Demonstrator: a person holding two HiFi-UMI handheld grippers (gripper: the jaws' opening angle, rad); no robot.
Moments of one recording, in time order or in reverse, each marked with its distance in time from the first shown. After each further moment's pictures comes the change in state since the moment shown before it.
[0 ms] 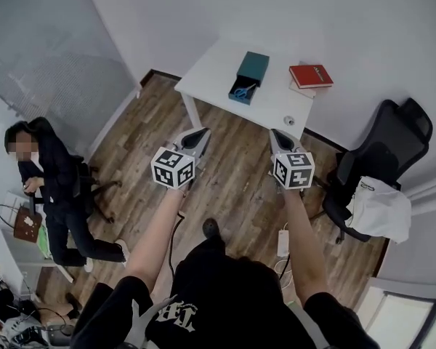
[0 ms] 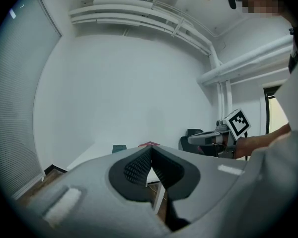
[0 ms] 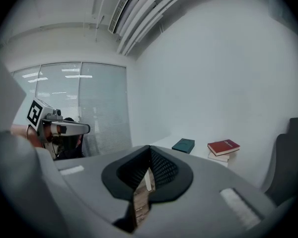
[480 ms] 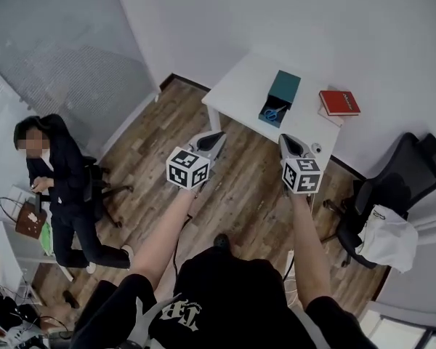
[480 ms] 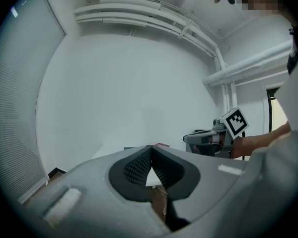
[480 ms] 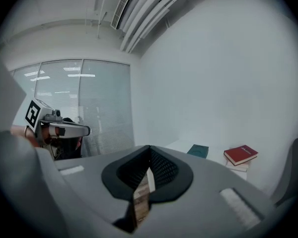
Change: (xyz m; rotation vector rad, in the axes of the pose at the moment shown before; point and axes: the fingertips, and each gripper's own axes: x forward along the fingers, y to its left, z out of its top) left arm -0.001 0.119 0.016 -0.001 -0.005 0.018; right arm 0.124 0.053 0.038 -0.021 -0.007 0.041
